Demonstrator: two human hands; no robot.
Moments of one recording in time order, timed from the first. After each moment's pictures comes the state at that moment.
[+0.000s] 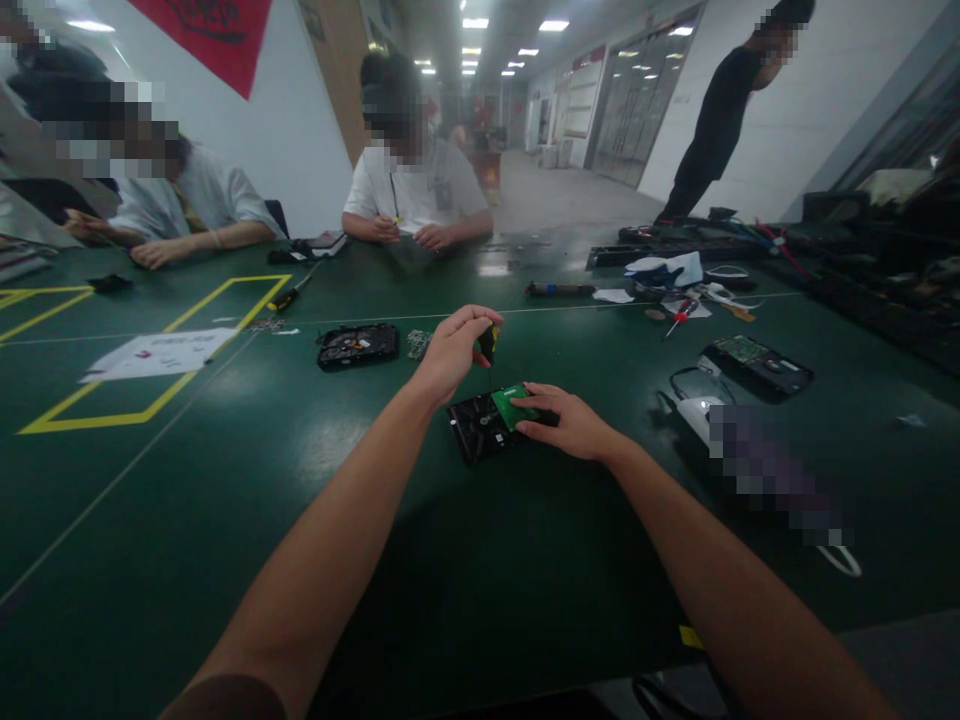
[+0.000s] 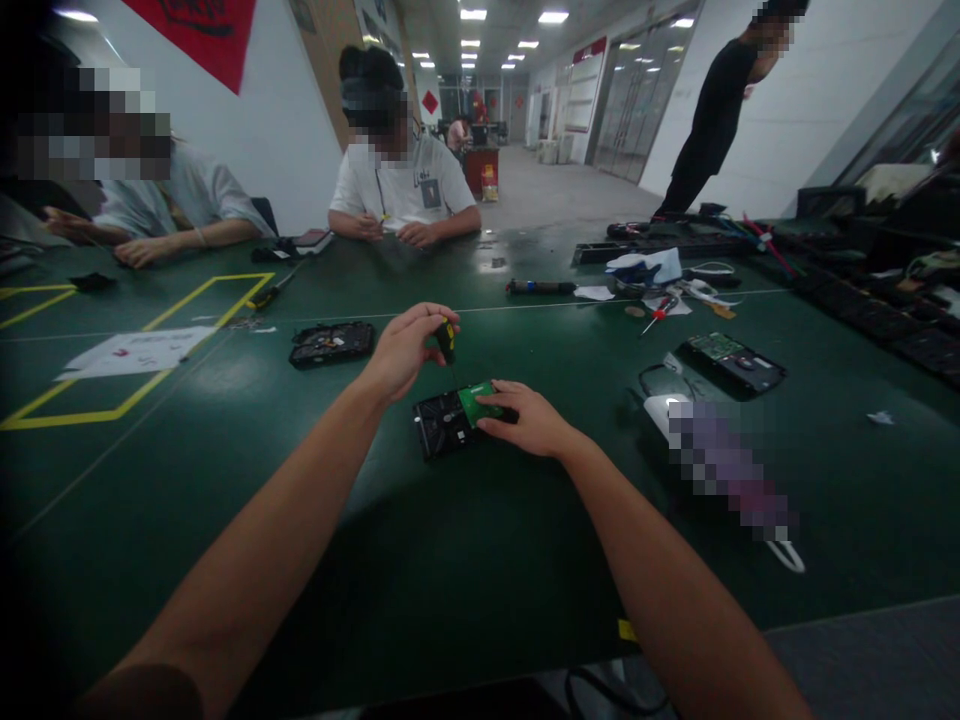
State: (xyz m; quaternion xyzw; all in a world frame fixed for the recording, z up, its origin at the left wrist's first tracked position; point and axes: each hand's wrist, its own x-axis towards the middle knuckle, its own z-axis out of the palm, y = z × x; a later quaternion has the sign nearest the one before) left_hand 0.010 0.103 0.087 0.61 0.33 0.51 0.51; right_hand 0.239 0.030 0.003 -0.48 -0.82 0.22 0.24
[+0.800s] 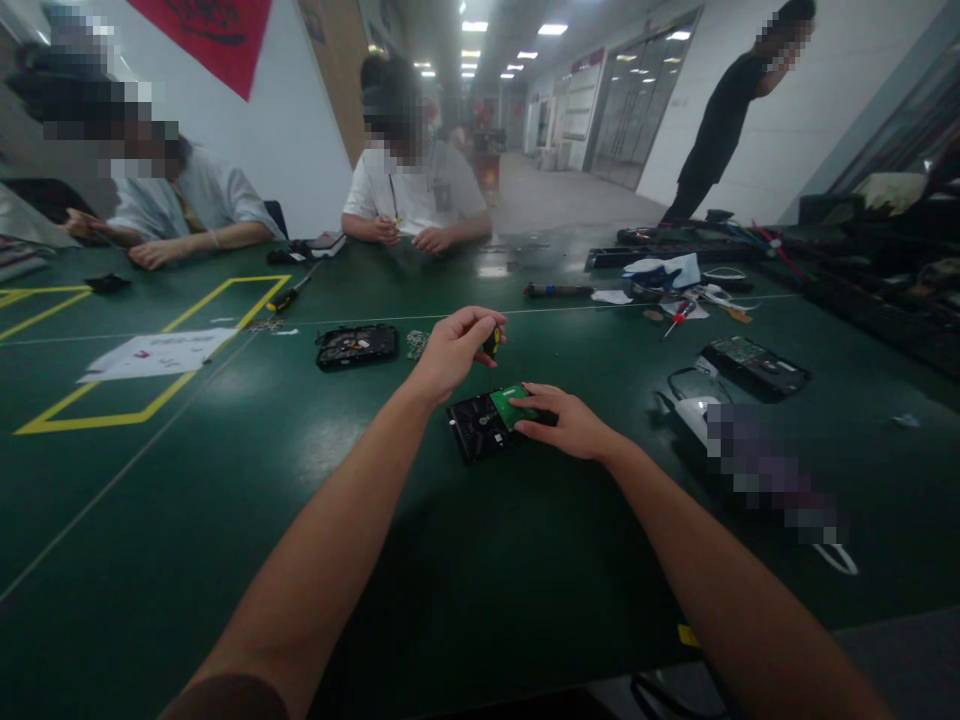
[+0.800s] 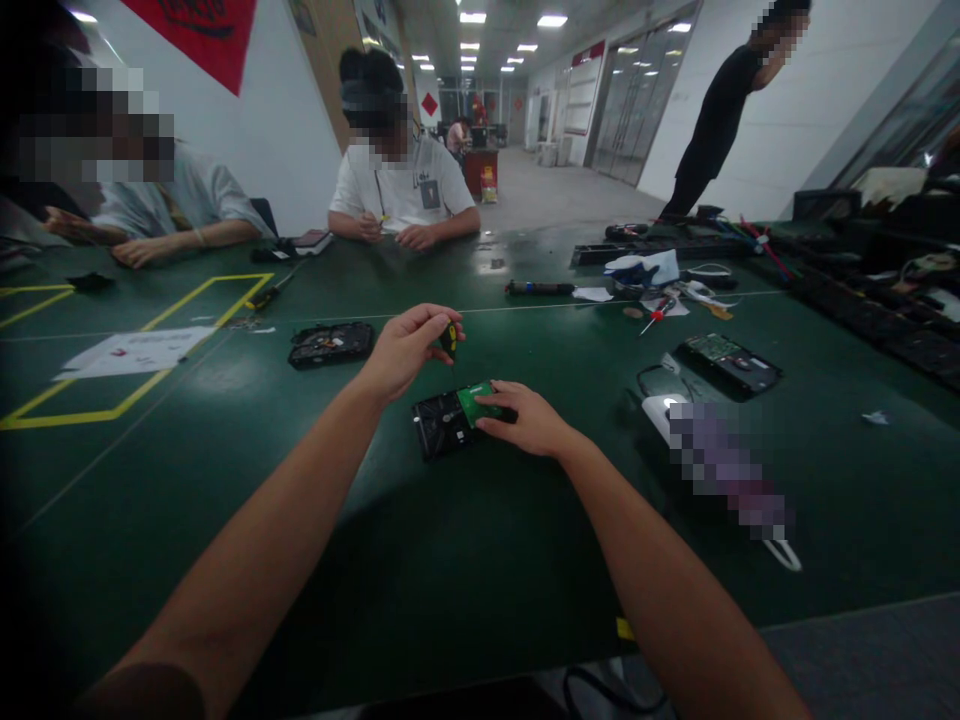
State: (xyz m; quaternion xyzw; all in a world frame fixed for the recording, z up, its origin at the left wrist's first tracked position) left_hand 0.006 0.104 0.084 0.65 0.27 0.49 0.51; right_hand 0.239 0.029 0.002 -0.48 -0.82 0.22 0.24
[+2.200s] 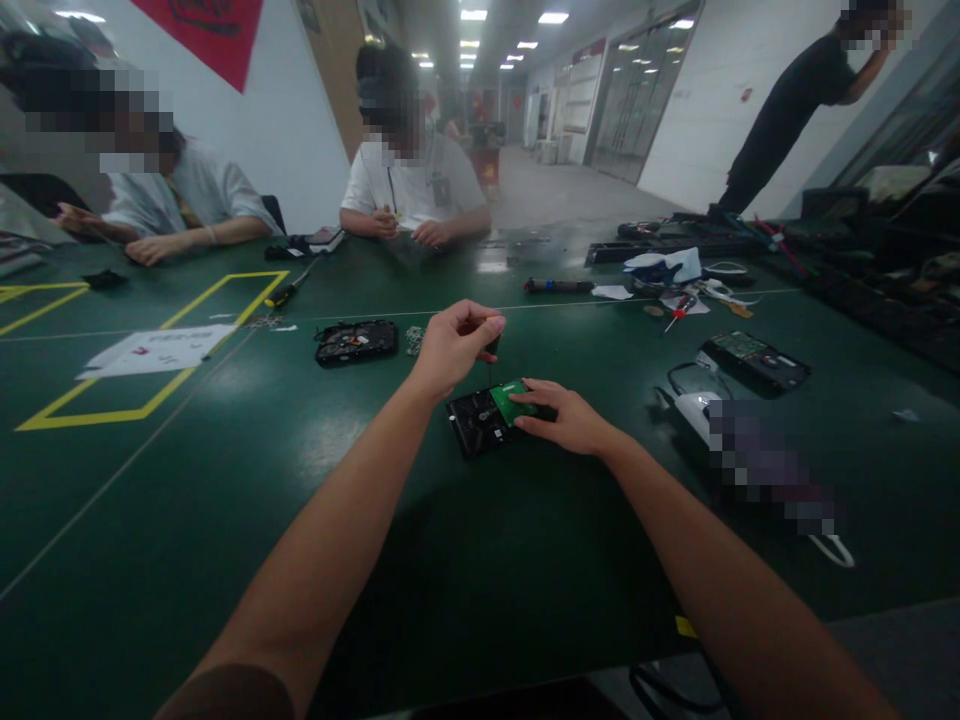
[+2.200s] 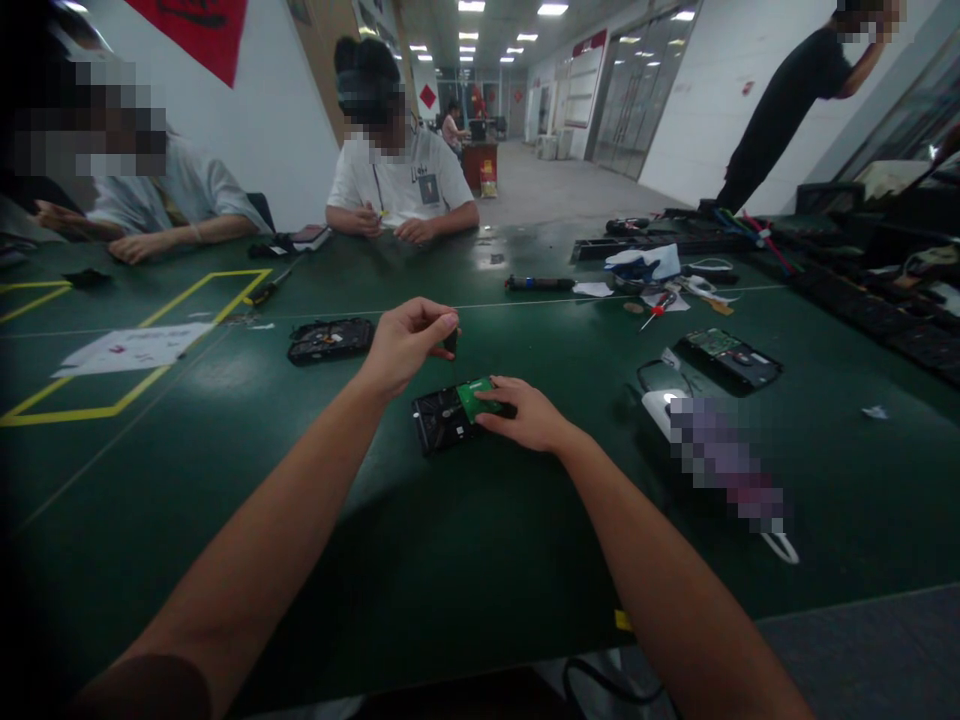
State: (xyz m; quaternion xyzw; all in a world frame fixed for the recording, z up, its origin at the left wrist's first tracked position) left_hand 0.010 0.101 0.081 0.64 0.31 0.52 0.47; right_hand 0.237 0.027 0.005 -0.49 -0.81 0.23 0.25
